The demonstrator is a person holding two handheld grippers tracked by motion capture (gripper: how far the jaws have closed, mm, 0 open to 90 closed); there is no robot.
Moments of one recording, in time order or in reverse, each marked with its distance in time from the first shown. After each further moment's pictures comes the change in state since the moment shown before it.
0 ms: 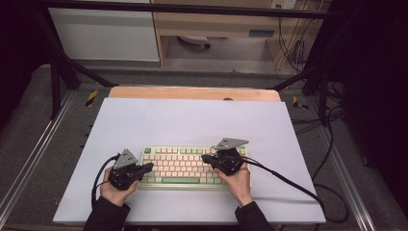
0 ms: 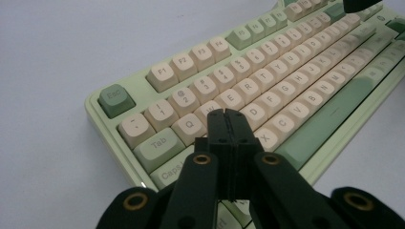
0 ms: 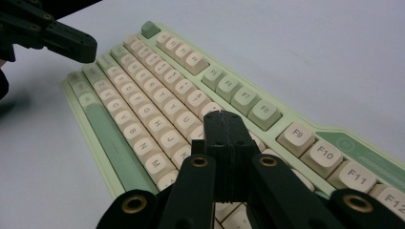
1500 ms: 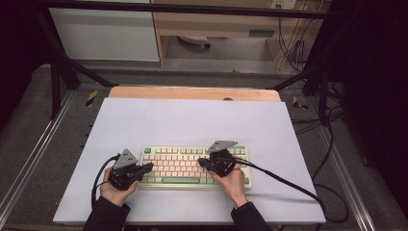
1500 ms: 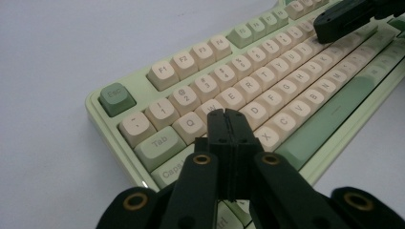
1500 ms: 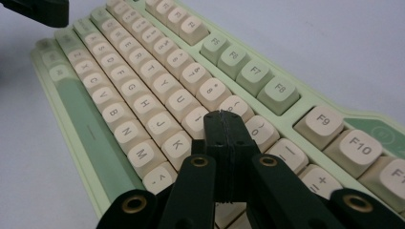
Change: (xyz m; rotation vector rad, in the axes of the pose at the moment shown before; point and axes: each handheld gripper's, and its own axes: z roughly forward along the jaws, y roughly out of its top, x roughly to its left) left arm 0.000 0.000 0.000 0.002 0.003 0.004; right arm 0.002 -0.006 0.024 0.094 -0.021 -0.034
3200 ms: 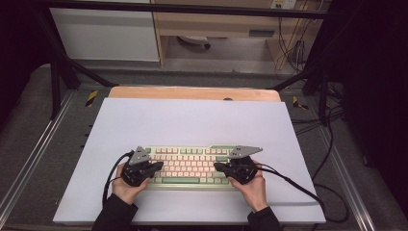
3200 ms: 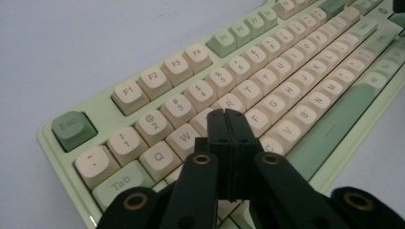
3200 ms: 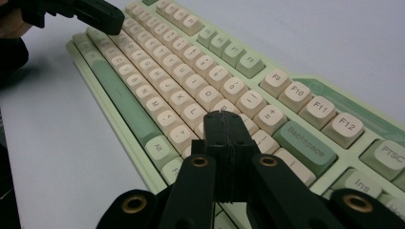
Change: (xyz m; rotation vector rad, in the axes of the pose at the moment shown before) left arm -0.014 0.015 0.028 0.052 -0.014 0.033; right arm -0.008 -0.023 -0.059 -0.045 0.012 -0.002
